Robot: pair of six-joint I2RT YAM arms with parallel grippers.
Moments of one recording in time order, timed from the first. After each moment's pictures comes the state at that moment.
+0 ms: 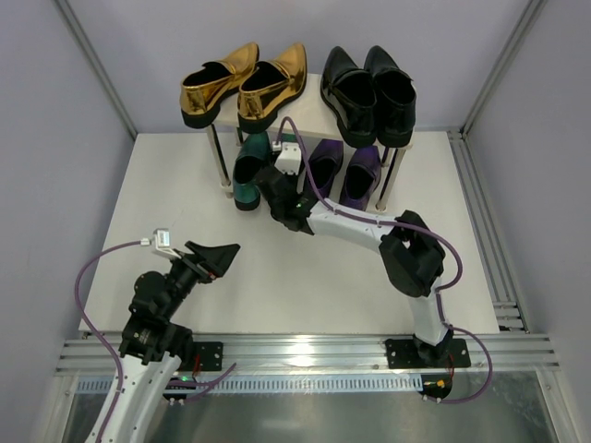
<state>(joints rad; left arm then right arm) -0.28 0.13 0.28 -0.19 0.22 -0.92 0.90 2.01 1.59 -0.07 0.77 0.53</state>
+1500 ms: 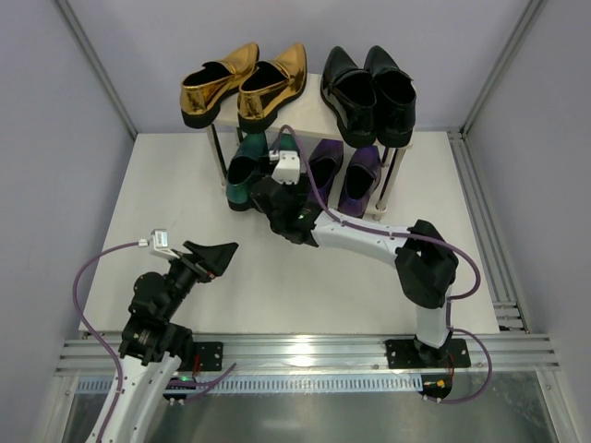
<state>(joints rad) -0.28 0.13 0.28 -0.19 0.19 -0.92 0.98 1.91 1.51 -0.10 0.78 0.56</state>
